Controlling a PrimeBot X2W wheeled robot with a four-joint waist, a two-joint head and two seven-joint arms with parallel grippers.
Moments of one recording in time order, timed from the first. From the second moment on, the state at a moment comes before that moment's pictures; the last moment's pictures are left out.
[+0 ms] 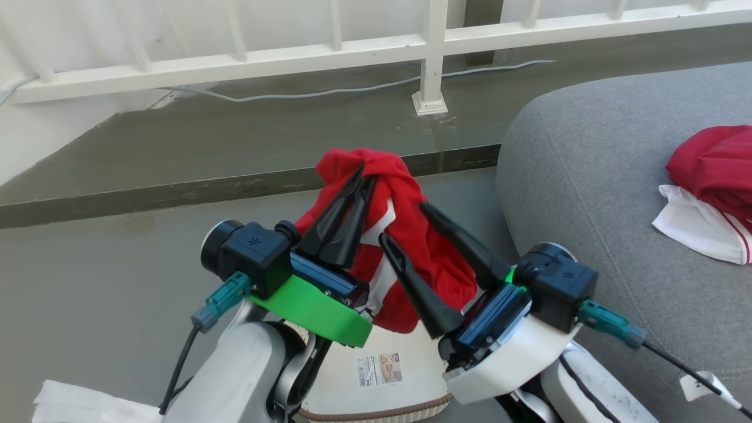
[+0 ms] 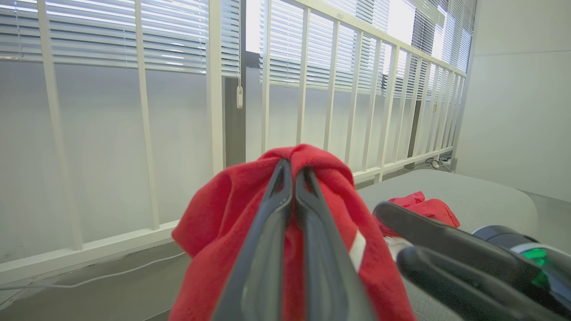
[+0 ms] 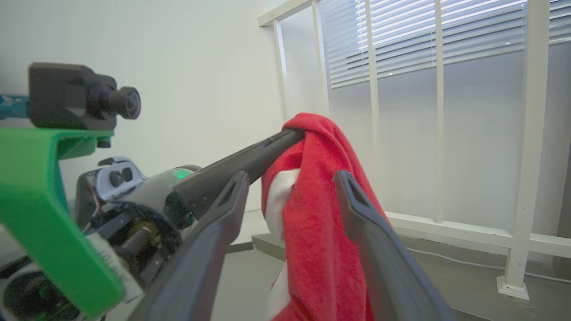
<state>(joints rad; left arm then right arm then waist) -0.33 0.07 -0.59 -0.08 -0.46 -0.03 -0.17 -0.11 -0.07 0.58 -0.19 0.32 0.11 -0.14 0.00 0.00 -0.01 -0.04</state>
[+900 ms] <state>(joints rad) -0.33 0.07 -0.63 -0.15 -0.46 -0.03 -0.14 -0.14 -0.09 0.65 -0.02 0.34 0.12 -0.11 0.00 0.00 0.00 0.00</state>
